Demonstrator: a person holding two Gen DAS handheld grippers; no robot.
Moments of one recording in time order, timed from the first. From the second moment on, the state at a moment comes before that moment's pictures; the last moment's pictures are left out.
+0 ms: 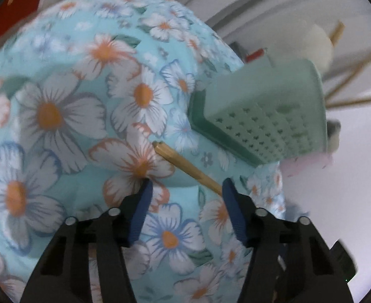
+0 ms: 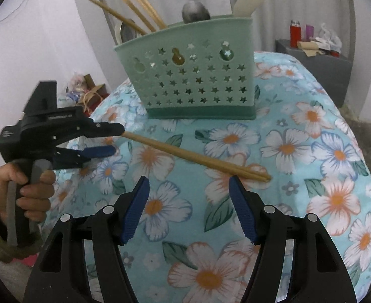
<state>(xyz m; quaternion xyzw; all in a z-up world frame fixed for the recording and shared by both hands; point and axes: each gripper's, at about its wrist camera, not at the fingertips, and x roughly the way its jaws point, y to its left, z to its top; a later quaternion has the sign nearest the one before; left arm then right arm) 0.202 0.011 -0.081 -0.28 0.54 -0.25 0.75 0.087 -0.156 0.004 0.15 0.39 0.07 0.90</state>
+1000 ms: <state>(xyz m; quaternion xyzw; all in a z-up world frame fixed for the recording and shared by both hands) 0.207 0.033 -0.104 -0.43 0.55 -0.22 0.68 0.087 -0.163 -0.005 0.20 0.41 0.08 0.89</state>
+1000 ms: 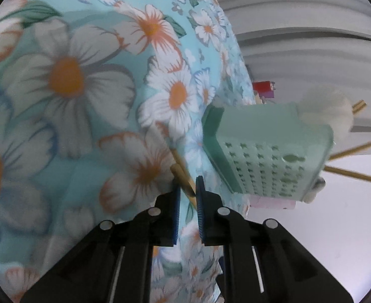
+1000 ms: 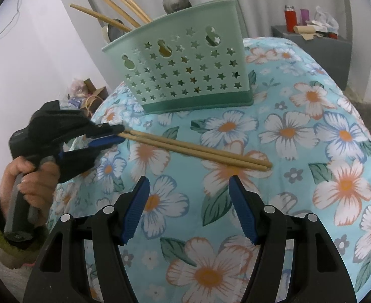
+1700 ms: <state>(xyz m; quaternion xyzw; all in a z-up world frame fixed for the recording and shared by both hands) 0.184 0.046 -0.126 -0.49 0.57 -0.21 0.63 0.090 -0.159 -0.007 0.20 0.41 0.09 0.88</state>
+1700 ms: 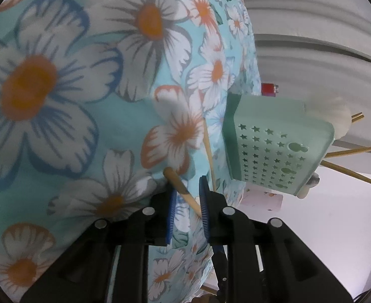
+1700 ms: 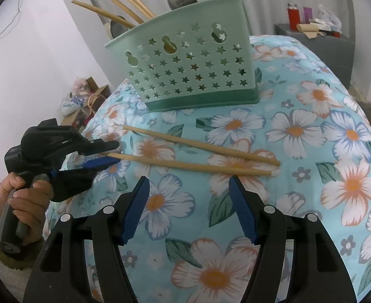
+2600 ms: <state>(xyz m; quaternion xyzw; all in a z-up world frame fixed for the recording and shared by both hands) 0.188 0.055 -0.082 -0.47 0.49 -0.25 0.69 0.084 -0.163 -0.002 0.20 0.40 0.09 0.89</state>
